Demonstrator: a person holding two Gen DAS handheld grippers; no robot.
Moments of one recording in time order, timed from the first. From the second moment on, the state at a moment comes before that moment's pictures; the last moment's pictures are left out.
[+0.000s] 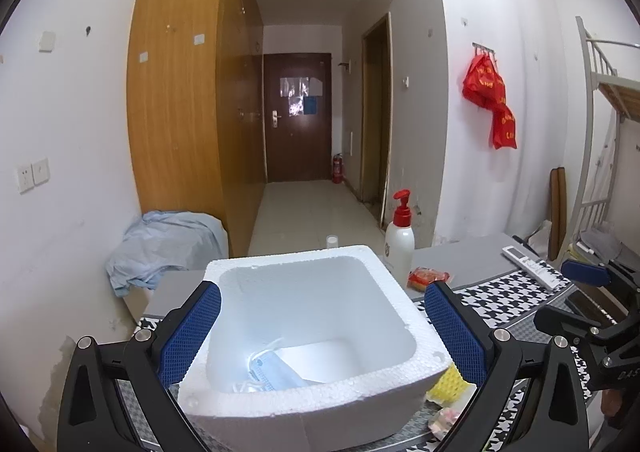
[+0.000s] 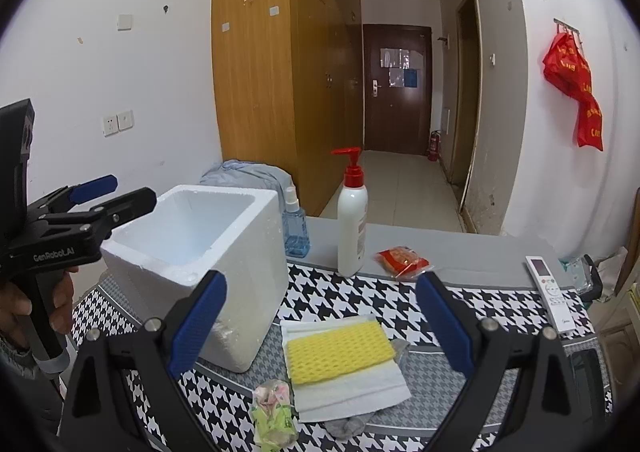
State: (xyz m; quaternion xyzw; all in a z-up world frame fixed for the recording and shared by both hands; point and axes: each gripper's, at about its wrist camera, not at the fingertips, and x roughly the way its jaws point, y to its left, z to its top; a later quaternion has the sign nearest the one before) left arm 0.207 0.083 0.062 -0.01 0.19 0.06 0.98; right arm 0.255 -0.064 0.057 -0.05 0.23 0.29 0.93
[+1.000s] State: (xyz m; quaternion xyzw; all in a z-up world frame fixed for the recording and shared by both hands) left arm 0.143 0.050 0.074 0.00 0.15 0.02 0.99; right arm 0.203 -0.099 0.072 -0.04 0.18 0.27 0.94
